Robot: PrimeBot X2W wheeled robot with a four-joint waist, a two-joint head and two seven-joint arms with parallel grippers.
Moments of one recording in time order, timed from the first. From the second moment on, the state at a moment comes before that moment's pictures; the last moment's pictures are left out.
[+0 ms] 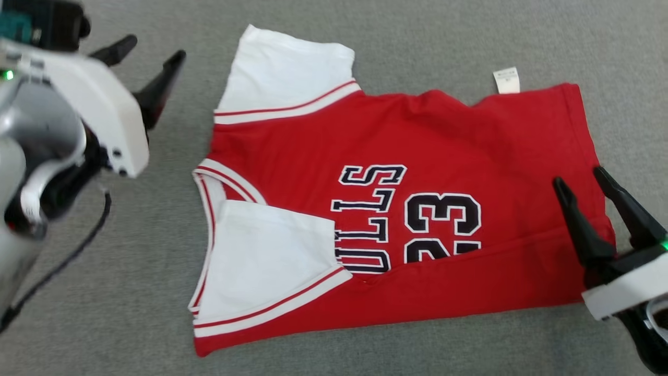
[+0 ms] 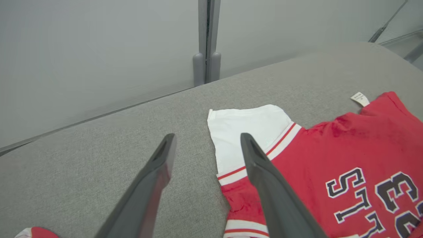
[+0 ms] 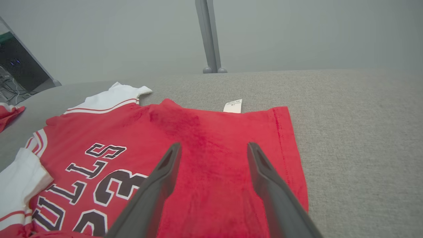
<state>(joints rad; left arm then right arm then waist) -0.83 0.67 -0.60 -0.04 -0.88 0.15 0.51 -0.13 -0.48 0.19 -0.06 0.60 0.13 0.05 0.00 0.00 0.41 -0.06</state>
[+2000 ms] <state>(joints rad) -1.24 0.59 -0.73 0.55 -0.81 -0.01 0.68 -0.37 -0.49 0.41 0.19 0.75 0.13 -0.19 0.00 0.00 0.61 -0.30</state>
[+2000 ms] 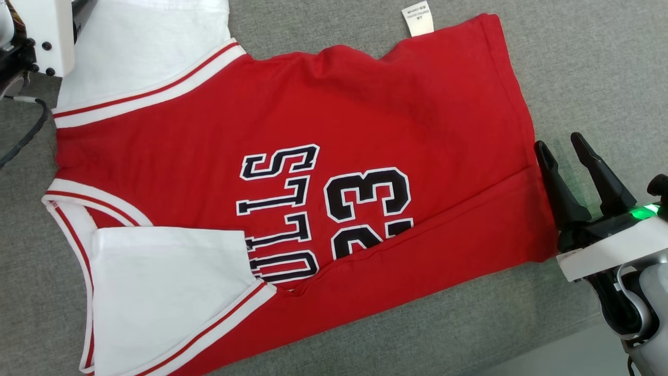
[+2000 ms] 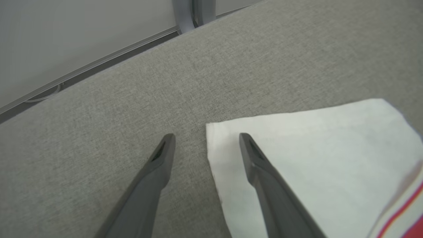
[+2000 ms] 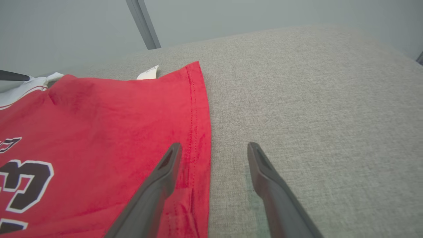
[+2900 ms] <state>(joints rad) -1.23 0.57 -0.75 0.53 -0.81 -0.06 0.57 -0.67 -0.43 0.36 0.38 0.66 0.13 0.12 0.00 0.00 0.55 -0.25</state>
